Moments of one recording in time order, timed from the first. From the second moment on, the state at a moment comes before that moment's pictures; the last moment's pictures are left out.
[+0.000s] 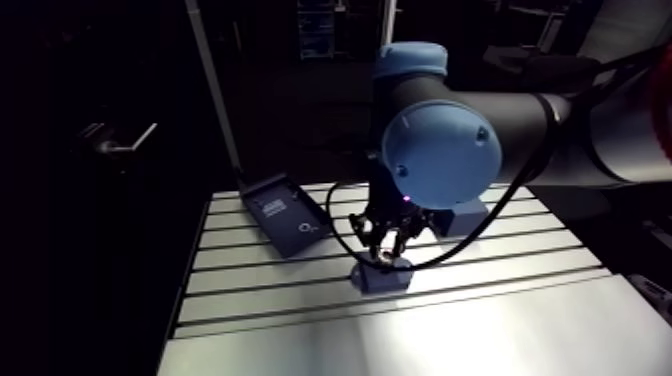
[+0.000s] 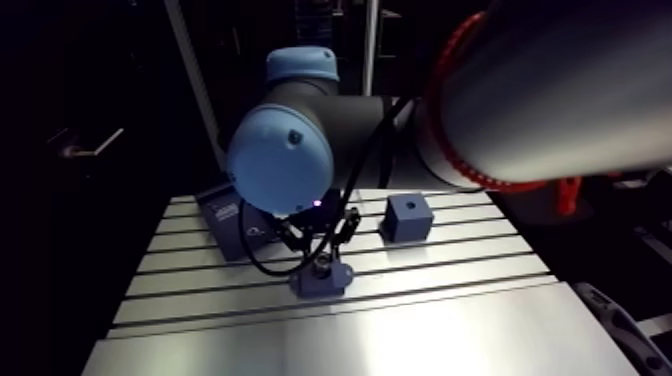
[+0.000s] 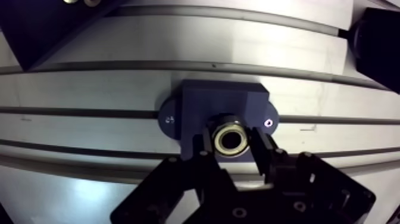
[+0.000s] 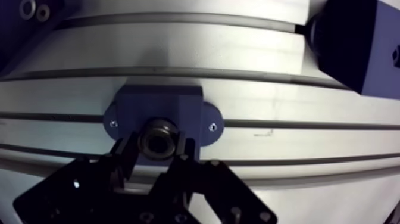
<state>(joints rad) -0.17 -1.34 2.08 -2.24 -1.61 -1.79</state>
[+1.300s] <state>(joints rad) -0.17 -1.33 2.09 -2.24 -1.61 -1.79</state>
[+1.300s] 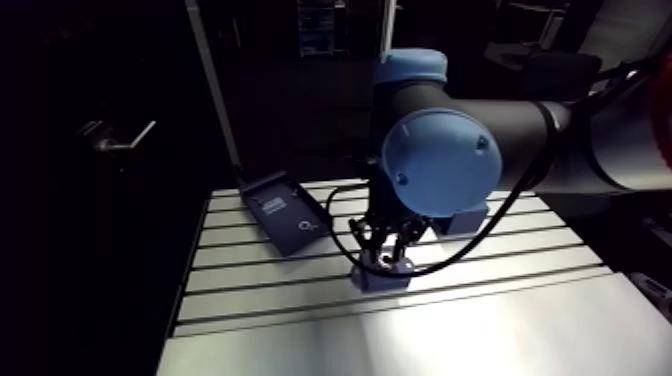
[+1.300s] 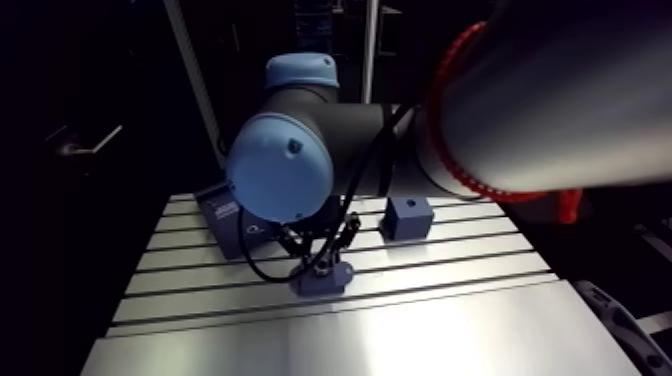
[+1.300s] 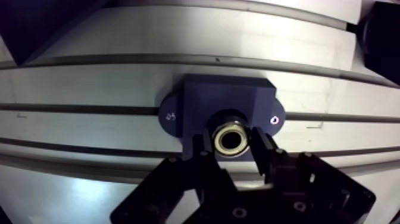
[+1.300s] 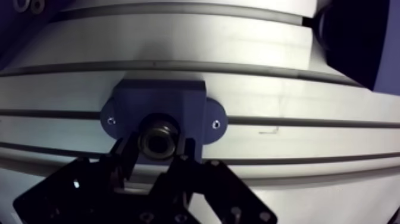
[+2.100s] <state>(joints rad) -0.16 -1.32 2.09 -2.28 -1.61 -1.80</state>
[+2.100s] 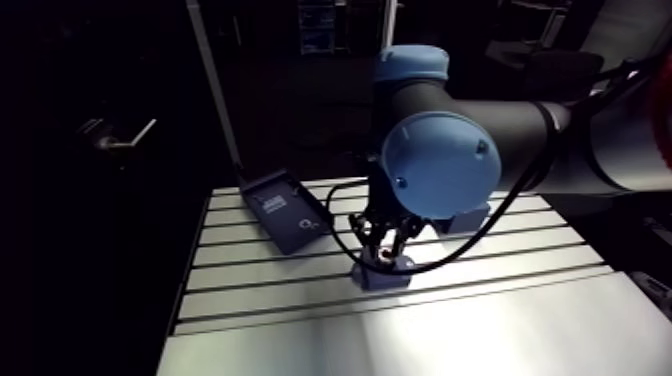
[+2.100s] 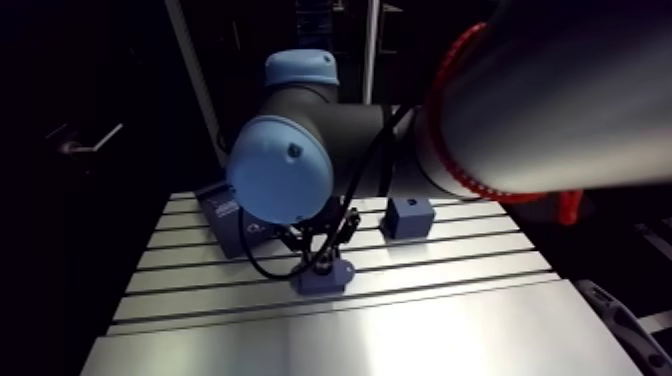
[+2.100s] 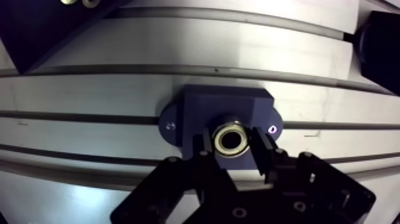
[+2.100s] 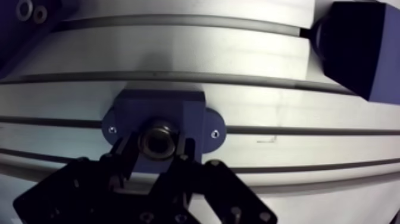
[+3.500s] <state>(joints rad) -0.17 -1.32 2.10 -2.28 -1.61 -1.80</state>
